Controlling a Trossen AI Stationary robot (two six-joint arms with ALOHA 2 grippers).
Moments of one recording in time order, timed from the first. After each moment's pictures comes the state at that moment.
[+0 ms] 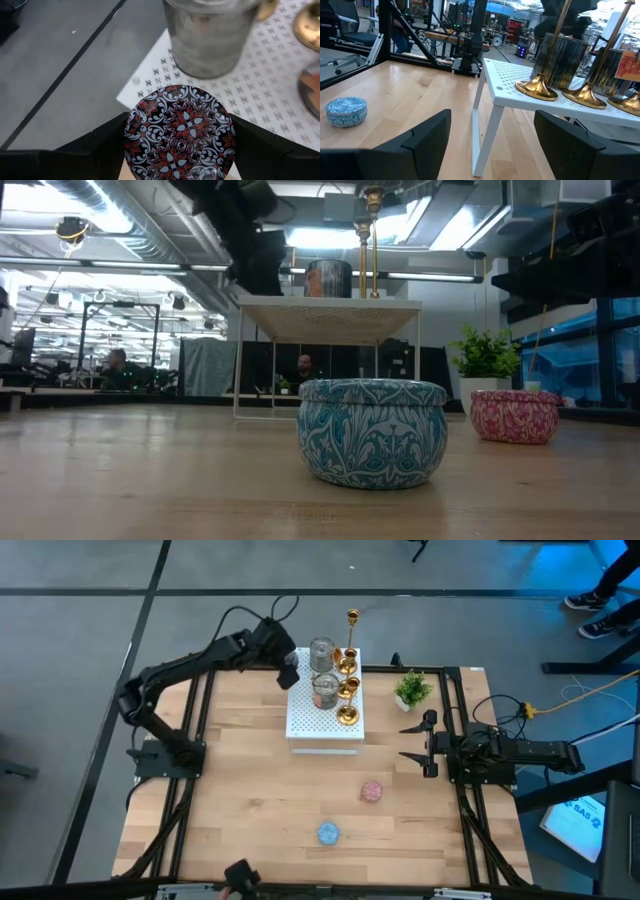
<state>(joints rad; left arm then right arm) 0.64 1.55 1.36 -0.61 -0.13 0.14 -0.02 0.04 0.01 0.01 0.00 -0.20</state>
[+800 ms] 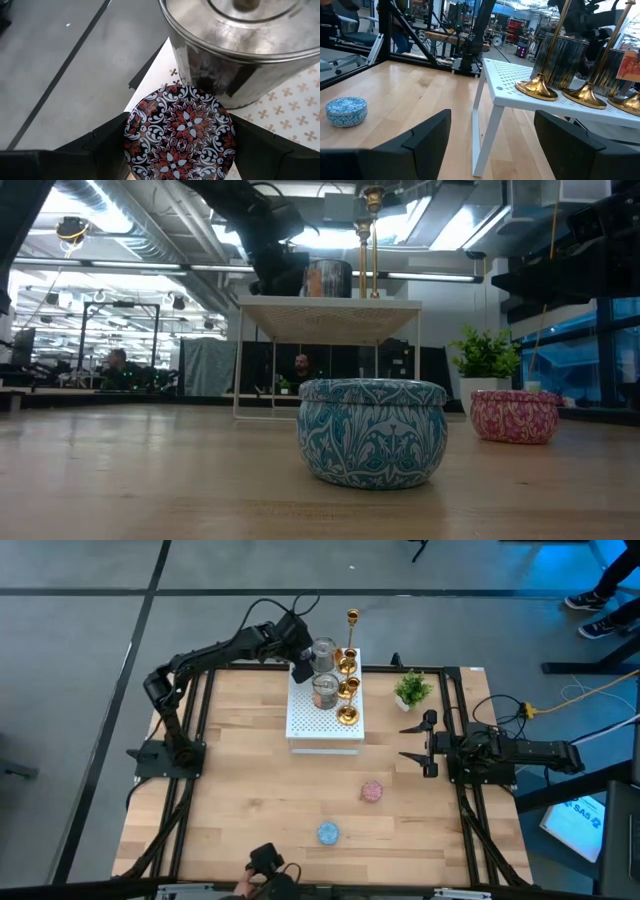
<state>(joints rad) 0.65 1.79 1.58 -0.67 -0.13 0.20 -0.02 0.04 0.01 0.01 0.00 -0.20</state>
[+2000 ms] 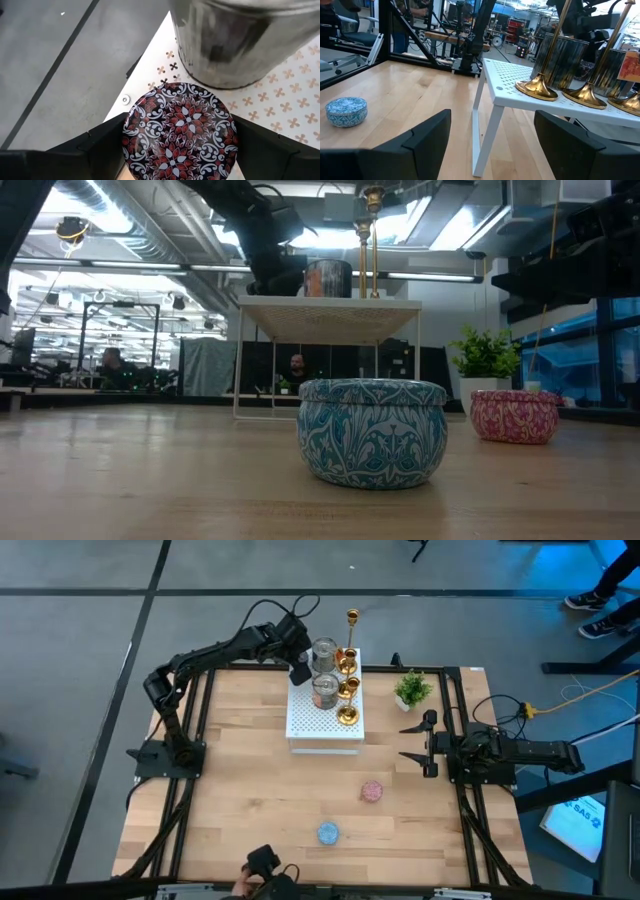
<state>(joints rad) 0.65 1.79 1.58 -0.73 -0.14 0.19 -0.02 0.04 0.01 0.01 0.00 -0.20</state>
